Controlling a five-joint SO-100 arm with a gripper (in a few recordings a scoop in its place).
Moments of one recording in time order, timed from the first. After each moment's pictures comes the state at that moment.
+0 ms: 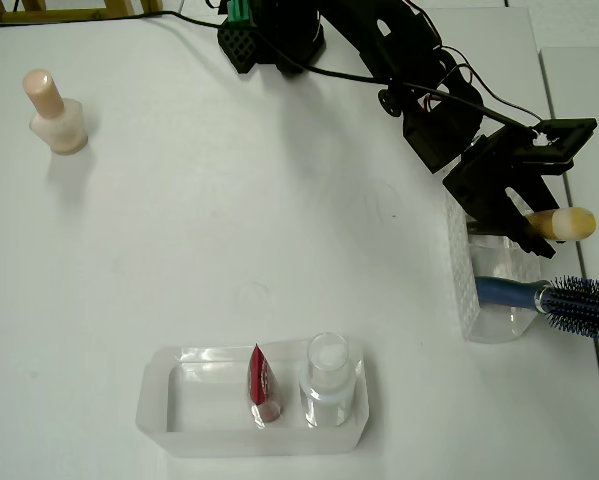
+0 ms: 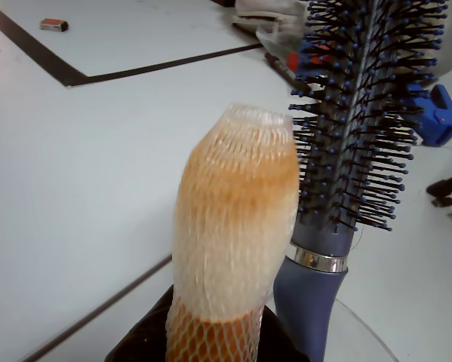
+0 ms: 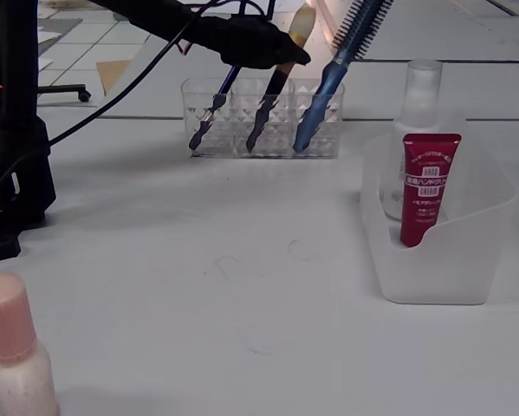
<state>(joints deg) -40.4 76.2 100.5 -8.1 -100.6</state>
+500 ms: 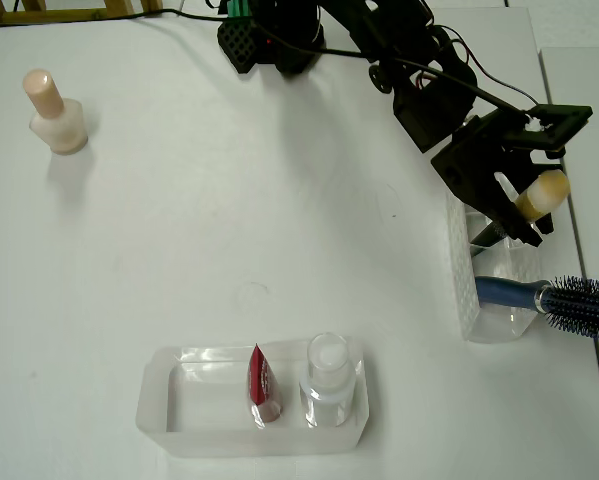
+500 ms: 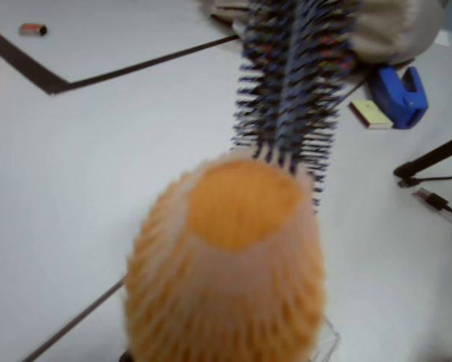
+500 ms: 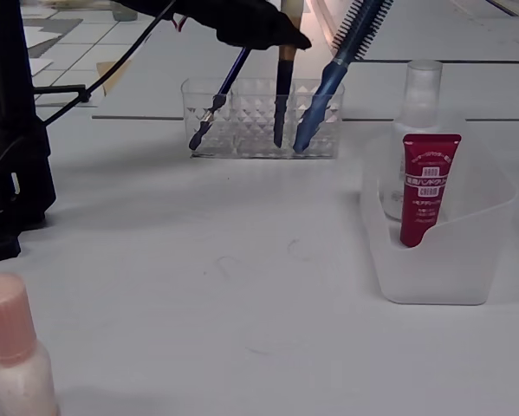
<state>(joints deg) -39.3 86.3 100.5 2.2 -97.5</state>
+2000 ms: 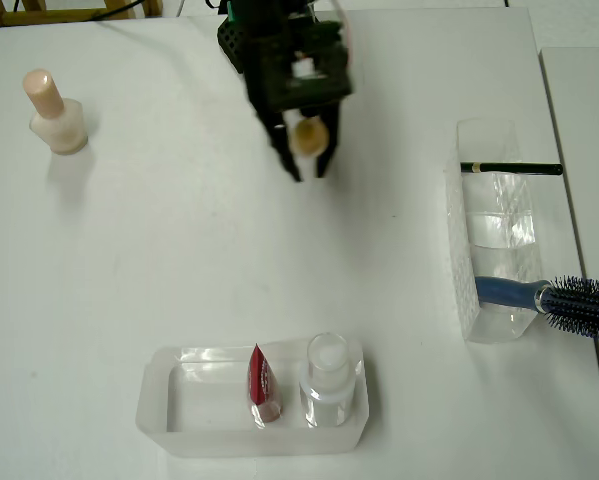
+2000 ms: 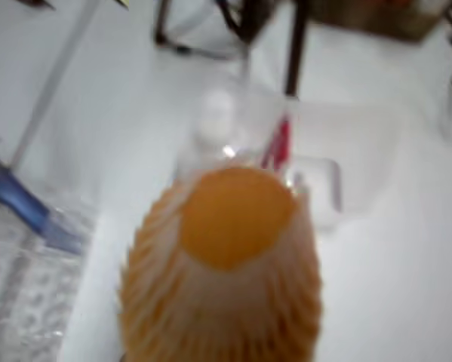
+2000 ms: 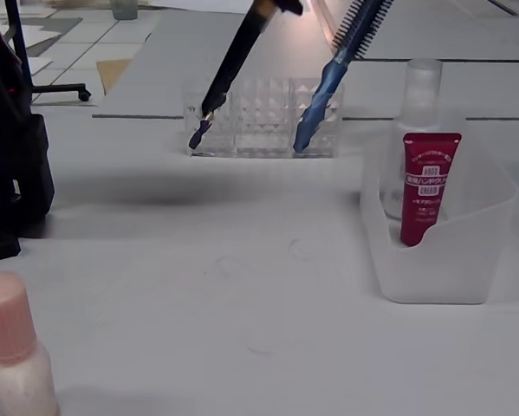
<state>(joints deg) -8.9 108.0 75.1 71.6 -89.2</state>
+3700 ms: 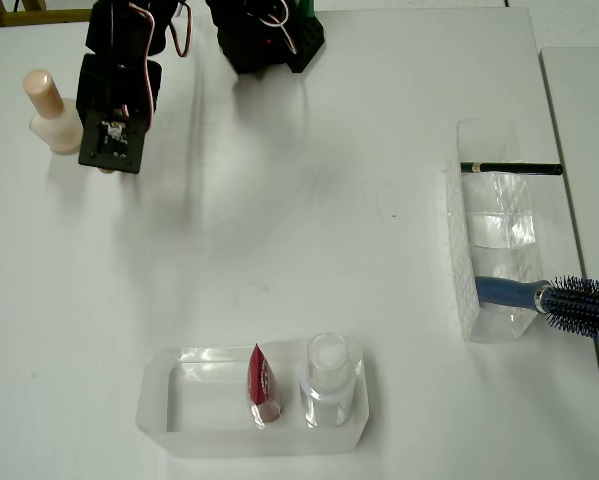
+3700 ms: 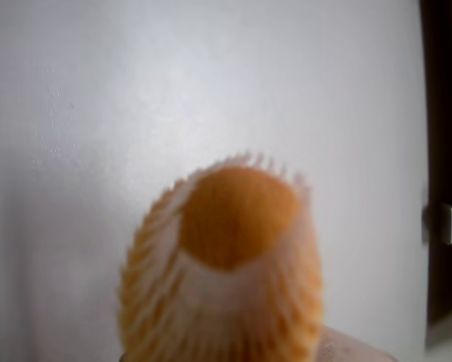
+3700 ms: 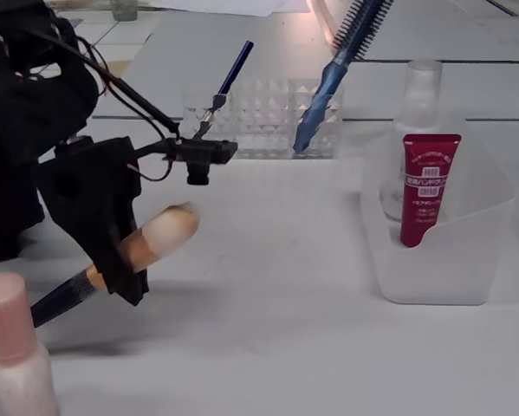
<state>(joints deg) 40.1 119.8 133.2 40.6 -133.6</state>
